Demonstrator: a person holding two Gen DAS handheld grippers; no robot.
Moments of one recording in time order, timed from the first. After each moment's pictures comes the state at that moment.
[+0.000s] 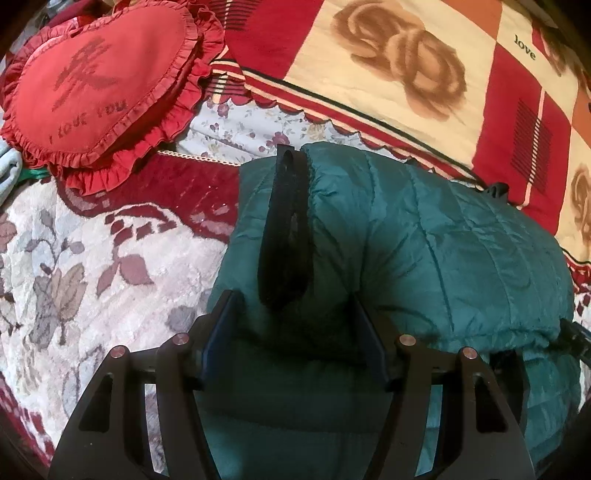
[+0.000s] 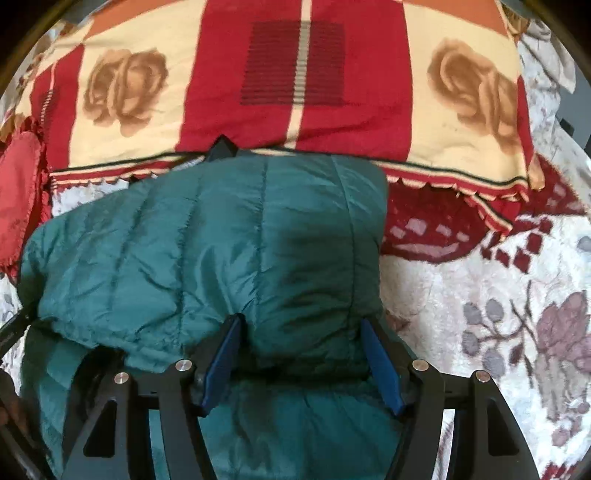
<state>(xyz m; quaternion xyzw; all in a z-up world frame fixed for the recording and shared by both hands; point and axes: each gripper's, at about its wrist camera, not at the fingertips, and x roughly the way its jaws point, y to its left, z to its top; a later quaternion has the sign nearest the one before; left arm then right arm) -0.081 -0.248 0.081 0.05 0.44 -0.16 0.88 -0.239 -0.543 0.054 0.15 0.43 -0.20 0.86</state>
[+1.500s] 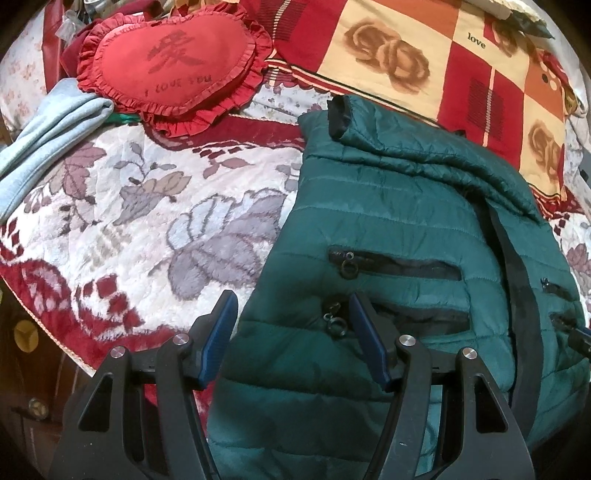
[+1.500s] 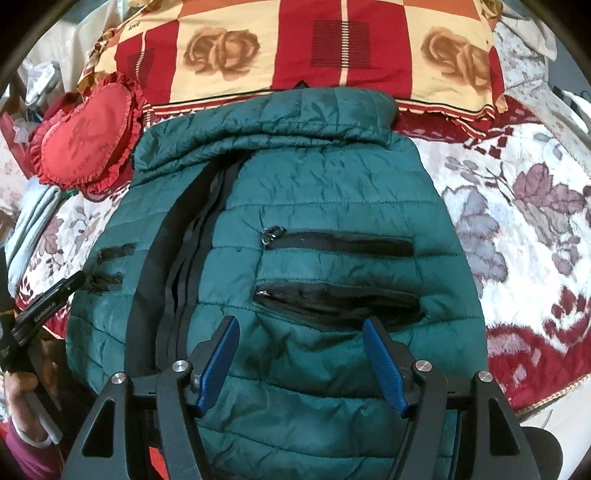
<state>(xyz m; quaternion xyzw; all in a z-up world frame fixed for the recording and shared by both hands) -0.253 -0.127 0.086 0.07 0.43 -0.16 0.89 -0.422 -0.417 0.055 0.18 0.45 -0.12 0.87</state>
